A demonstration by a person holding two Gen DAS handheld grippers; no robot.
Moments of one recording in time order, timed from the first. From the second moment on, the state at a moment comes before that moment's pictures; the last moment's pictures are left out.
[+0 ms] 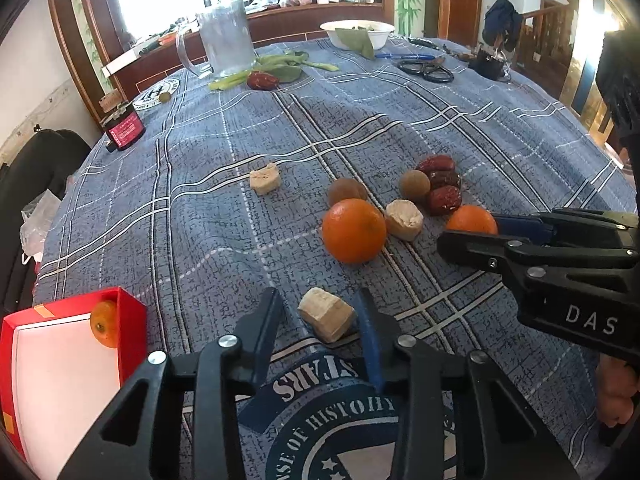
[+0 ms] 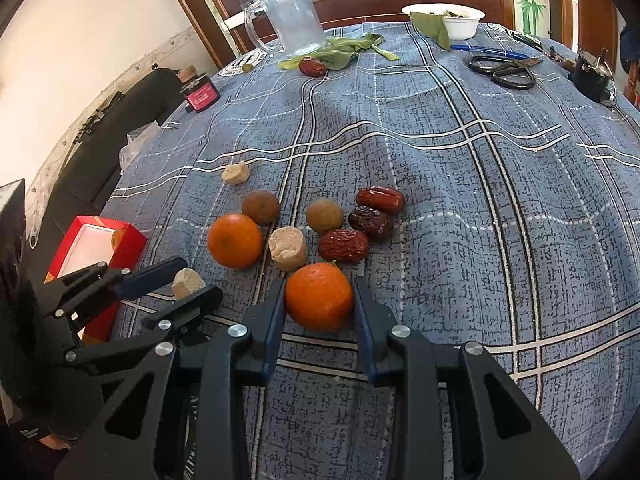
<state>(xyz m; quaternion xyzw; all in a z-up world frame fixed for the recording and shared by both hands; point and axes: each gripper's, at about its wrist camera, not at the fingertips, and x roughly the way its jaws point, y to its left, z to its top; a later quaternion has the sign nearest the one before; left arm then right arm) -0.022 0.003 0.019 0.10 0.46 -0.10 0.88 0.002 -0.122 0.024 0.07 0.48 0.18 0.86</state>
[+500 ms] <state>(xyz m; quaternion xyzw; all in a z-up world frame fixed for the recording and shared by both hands) -0.028 0.005 0.027 0.08 0.45 -0.09 0.89 -0.003 -0.115 0.025 0.05 0.47 0.17 0.86</state>
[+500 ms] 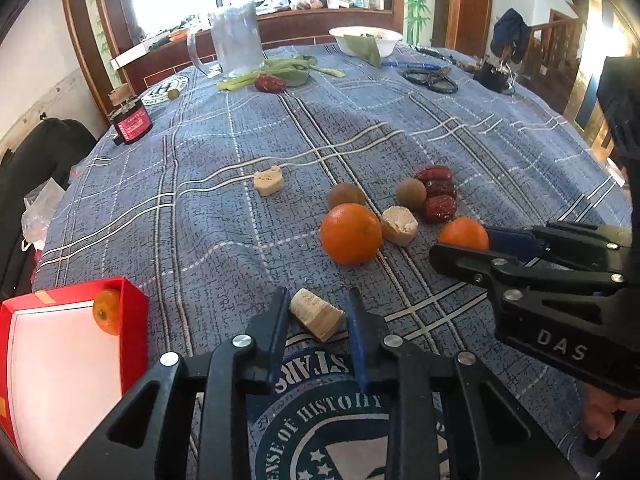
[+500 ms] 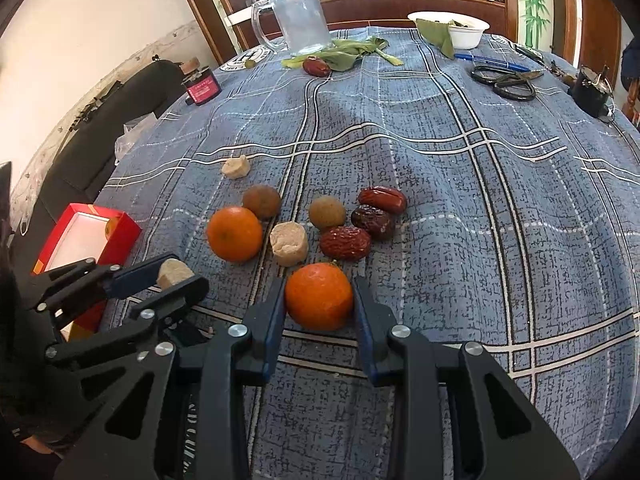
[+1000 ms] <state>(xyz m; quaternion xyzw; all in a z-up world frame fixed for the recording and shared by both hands) -0.084 0.029 0.082 0.07 0.36 -0.03 0.93 -0.030 -0.099 0.056 0.03 0.38 0.23 0.90</state>
